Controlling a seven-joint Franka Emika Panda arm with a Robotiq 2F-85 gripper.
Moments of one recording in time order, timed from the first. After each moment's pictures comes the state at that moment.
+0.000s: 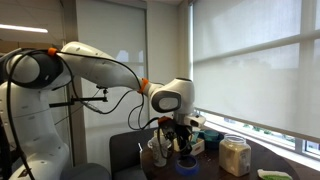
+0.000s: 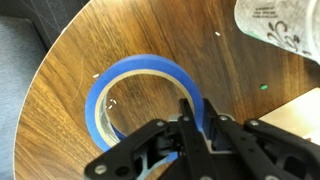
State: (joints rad) arm -0.11 -0.14 -0.12 -2.20 0.11 2.11 0.00
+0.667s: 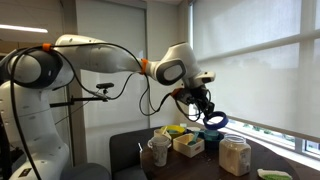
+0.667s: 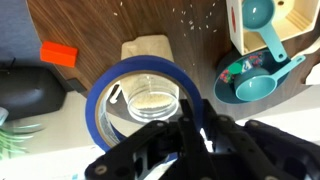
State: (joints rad) arm -0.11 -0.13 -0.12 -1.92 0.11 2.28 -0.08
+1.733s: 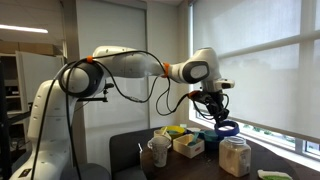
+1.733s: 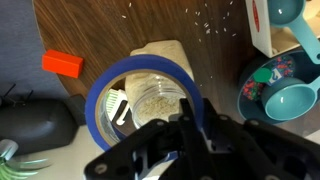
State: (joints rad) arm -0.11 0.21 -0.12 -1.49 0.06 1.97 0.01
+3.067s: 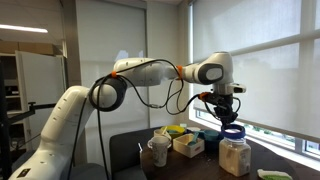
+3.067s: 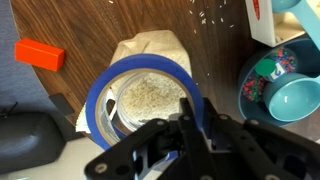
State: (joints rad) arm -0.15 0.48 -0.10 -1.10 0.11 1.76 -0.01
